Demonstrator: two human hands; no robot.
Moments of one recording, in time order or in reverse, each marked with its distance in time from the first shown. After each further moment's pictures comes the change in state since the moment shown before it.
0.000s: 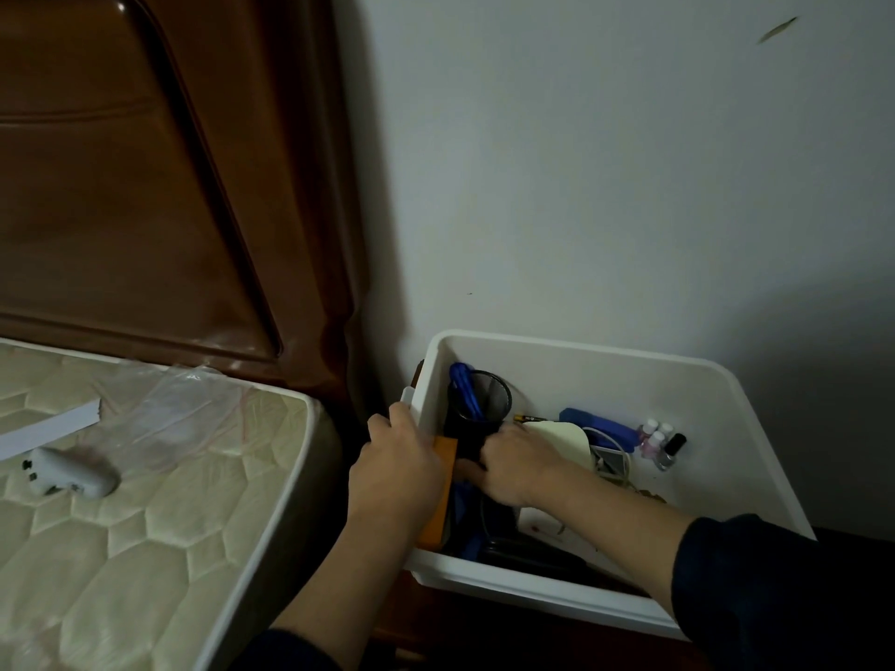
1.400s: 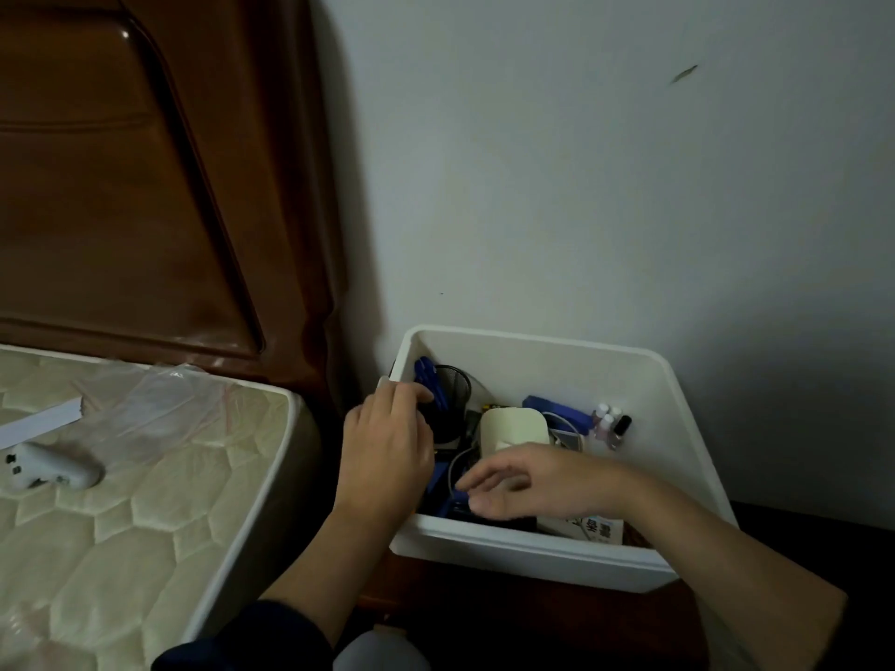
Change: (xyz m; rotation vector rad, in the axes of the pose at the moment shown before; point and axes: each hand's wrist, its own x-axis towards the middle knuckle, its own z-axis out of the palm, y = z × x) left_hand -0.038 0.012 -0.022 -0.022 0.249 0.433; right_hand -0.122 0.024 -0.038 0.785 -0.258 -0.138
